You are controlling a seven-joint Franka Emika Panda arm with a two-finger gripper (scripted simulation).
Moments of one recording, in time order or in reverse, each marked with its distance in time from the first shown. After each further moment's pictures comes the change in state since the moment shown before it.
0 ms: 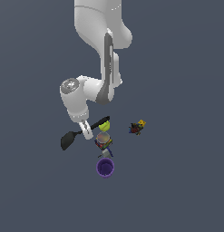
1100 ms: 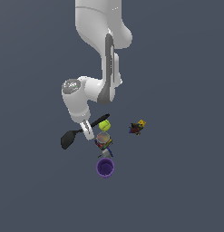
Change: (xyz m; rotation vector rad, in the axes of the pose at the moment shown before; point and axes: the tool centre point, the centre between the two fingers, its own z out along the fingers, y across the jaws) arm -0.004 -0.002 0.002 0.000 -0.001 0.001
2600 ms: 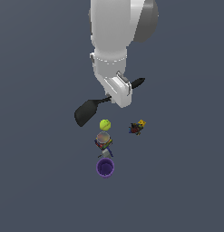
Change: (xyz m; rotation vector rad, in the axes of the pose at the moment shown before) arm -0.117 -0.081 -0.241 -0.001 0.006 0.001
